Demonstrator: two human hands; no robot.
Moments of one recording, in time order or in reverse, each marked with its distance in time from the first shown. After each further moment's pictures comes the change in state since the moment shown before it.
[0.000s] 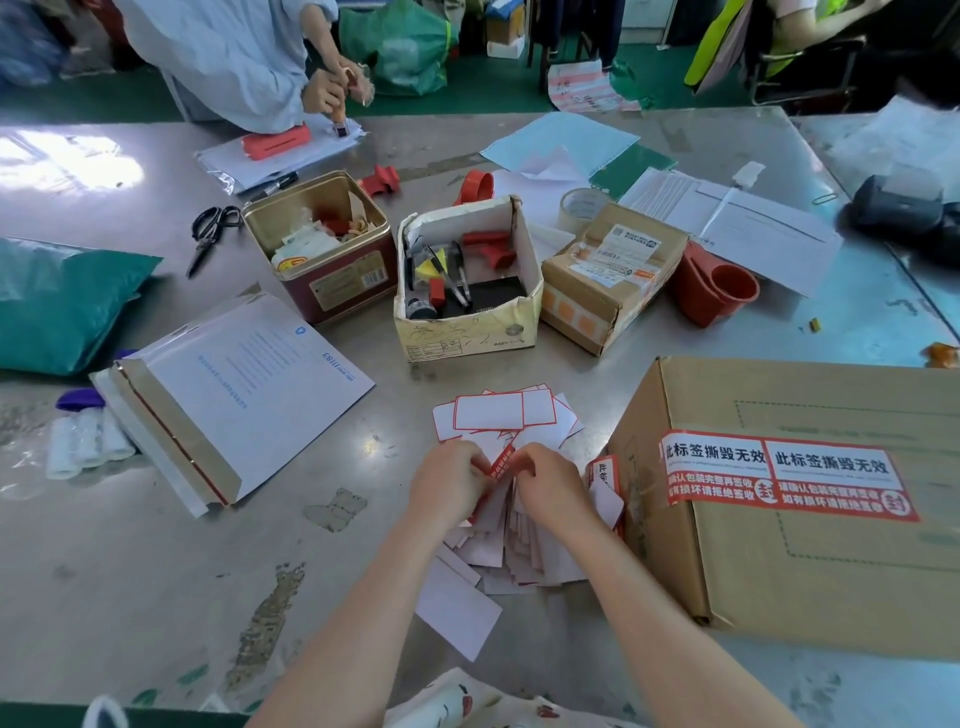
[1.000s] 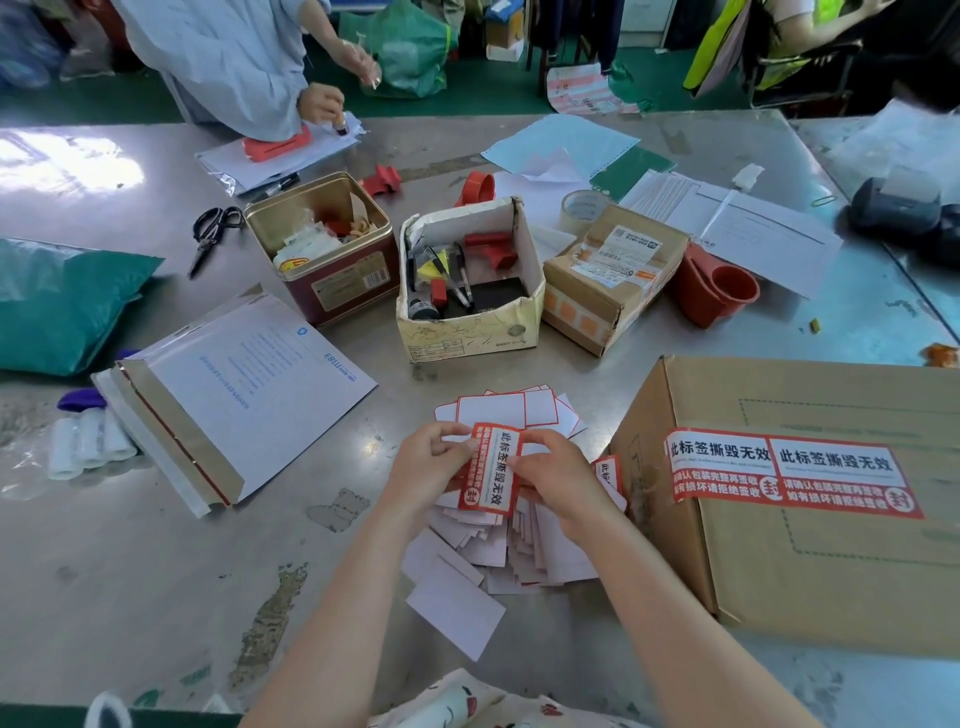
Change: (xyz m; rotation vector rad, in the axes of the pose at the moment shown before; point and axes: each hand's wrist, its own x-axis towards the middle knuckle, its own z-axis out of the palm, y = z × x) left_hand -0.009 -0.012 -0.023 -0.812 0.012 -0.135; right_hand -0.005 -0.015 -0.013 0.692 -0.113 0.220
